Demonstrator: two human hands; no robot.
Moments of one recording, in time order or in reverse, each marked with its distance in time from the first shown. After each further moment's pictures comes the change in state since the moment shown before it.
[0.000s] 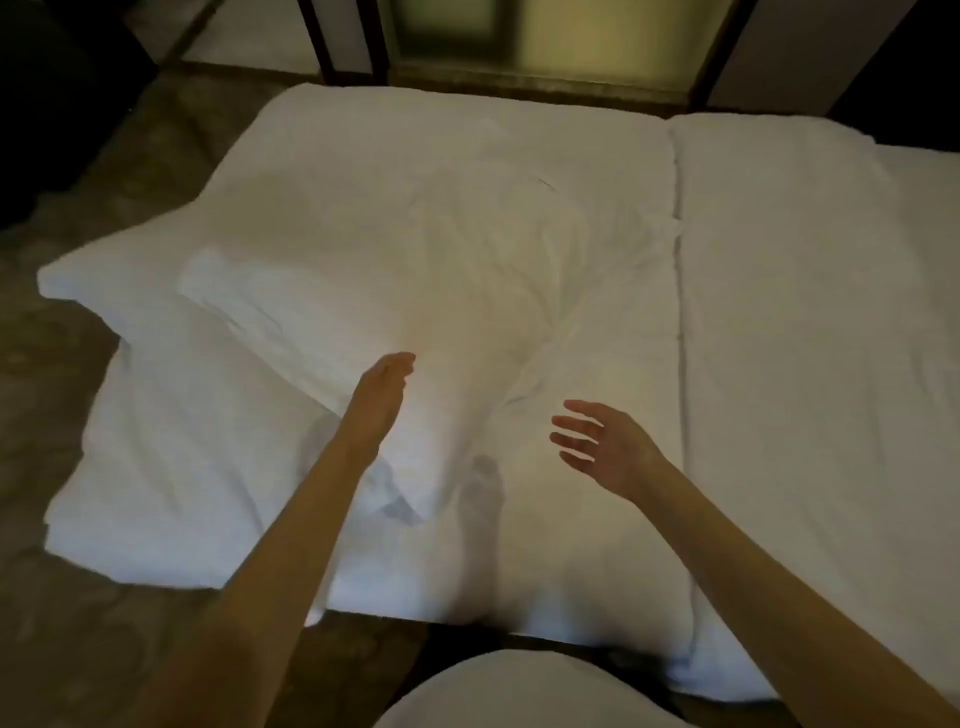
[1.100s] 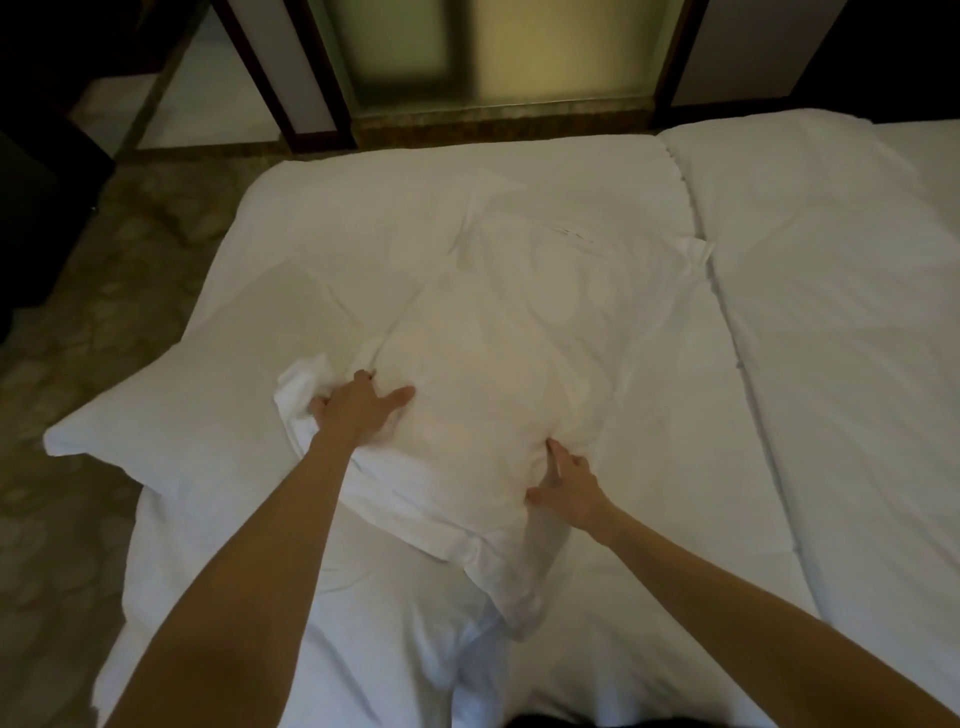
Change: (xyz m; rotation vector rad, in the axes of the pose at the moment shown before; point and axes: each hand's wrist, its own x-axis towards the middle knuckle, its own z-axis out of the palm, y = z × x) left_hand 0.217 0.030 -0.118 1.098 -0.009 0.025; right_hand 0.131 0.032 0.139 -0.906 0.194 -0.090
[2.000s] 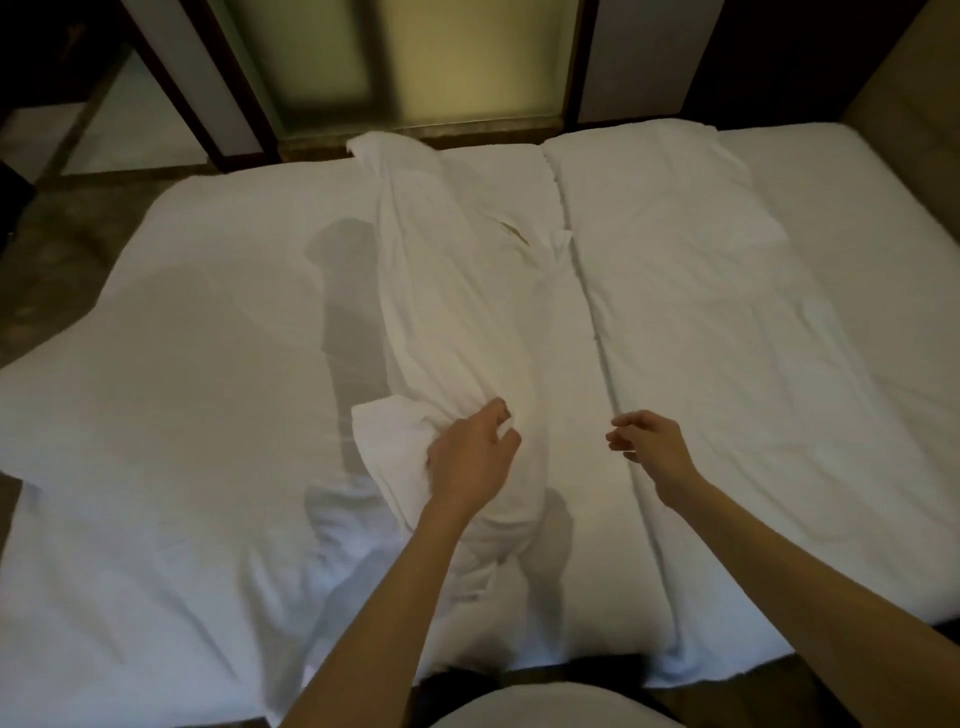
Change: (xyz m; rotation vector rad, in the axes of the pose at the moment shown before) left_hand -0.256 0.243 0.125 -0.356 0.125 0.509; right_hand -0.104 0.175 -0.215 0.580 0.407 -0.025
